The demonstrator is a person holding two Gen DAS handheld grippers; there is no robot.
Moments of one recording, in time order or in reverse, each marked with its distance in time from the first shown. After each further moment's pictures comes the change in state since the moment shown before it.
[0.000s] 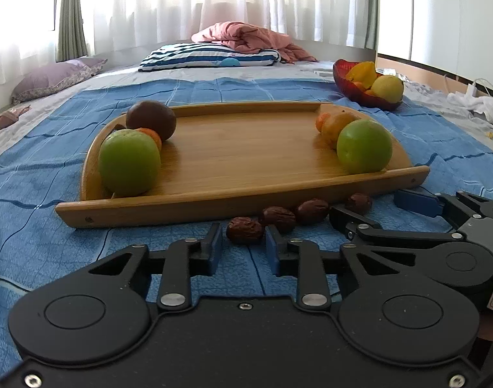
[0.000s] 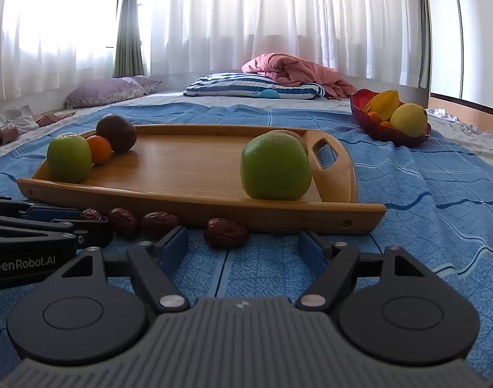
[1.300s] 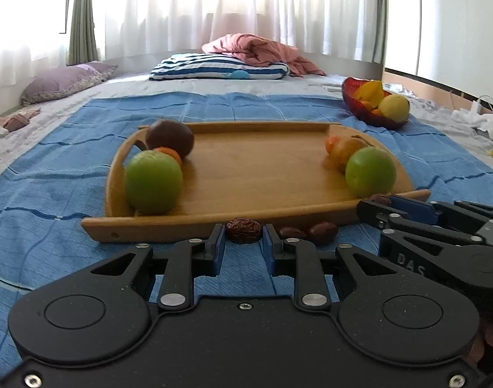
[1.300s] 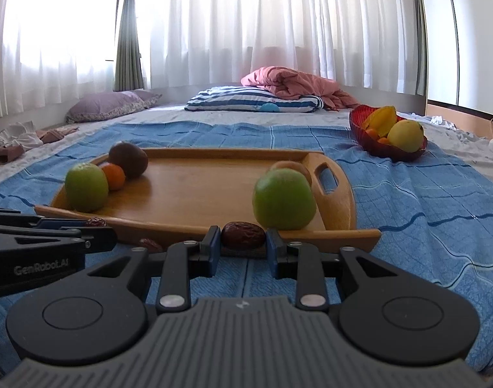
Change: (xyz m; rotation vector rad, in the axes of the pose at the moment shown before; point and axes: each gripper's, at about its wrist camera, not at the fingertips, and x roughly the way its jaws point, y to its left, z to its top) left arm -0.023 0.014 0.011 -0.043 -0.040 0.021; right arm -0.025 0.011 0.021 0.023 -0.041 0.001
